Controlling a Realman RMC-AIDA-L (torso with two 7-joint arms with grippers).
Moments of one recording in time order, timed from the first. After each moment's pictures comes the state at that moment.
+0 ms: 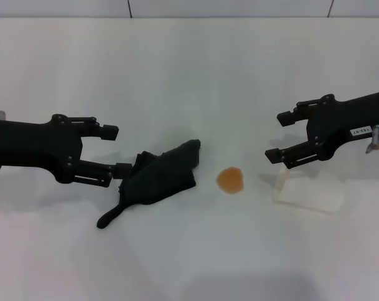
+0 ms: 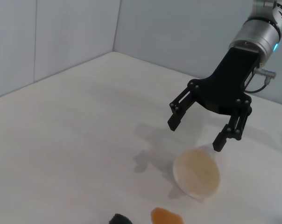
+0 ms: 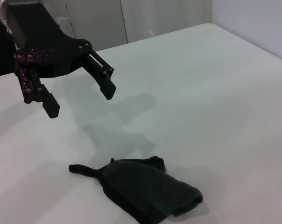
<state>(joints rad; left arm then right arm) -0.48 -1.97 0.95 0.92 1.96 1.70 -1.62 0.44 2.00 -1.23 -1.24 -2.00 -1.45 1.88</state>
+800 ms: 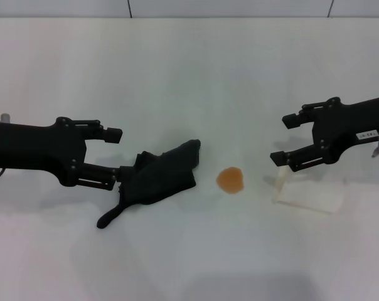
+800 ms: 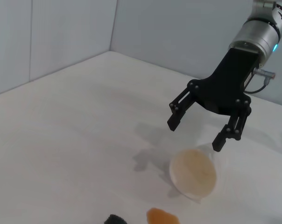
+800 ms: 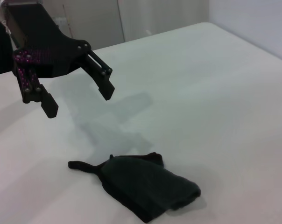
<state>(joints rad) -0.48 -1.98 0.96 0.92 1.96 1.70 -1.62 0.41 2.00 -1.23 -1.27 -2.00 -1.46 1.88</state>
